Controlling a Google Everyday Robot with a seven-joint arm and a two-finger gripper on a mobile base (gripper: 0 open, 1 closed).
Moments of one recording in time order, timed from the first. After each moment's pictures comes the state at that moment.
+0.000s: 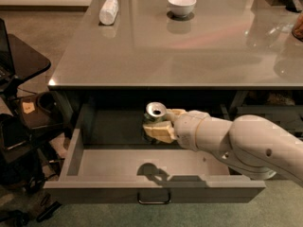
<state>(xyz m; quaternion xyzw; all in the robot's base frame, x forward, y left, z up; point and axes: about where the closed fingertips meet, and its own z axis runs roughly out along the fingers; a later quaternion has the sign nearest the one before) 0.506 -0.033 0.784 -0.33 0.76 0.22 0.50</state>
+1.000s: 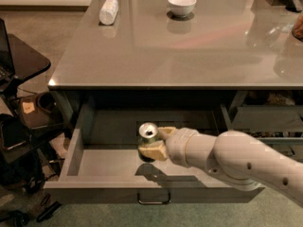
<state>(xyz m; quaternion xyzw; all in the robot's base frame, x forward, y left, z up) 0.487 -0.016 0.724 -0.38 0.77 0.21 0.47</state>
